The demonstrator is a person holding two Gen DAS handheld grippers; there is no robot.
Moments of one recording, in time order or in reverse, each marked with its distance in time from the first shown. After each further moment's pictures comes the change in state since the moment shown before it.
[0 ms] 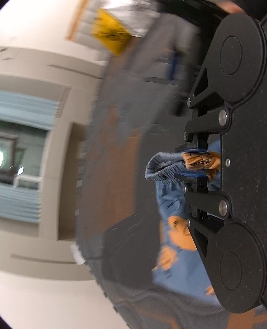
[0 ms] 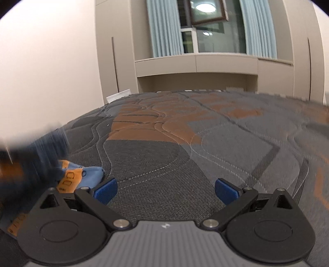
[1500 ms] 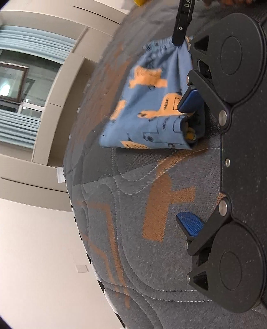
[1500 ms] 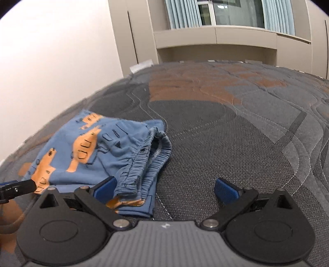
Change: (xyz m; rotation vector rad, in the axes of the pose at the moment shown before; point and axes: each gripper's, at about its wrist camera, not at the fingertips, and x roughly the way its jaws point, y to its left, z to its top) left arm -0.100 0.126 -0.092 -0.295 -0.044 0.264; right arm -0.049 0.090 -0.030 -0.006 0.173 0.094
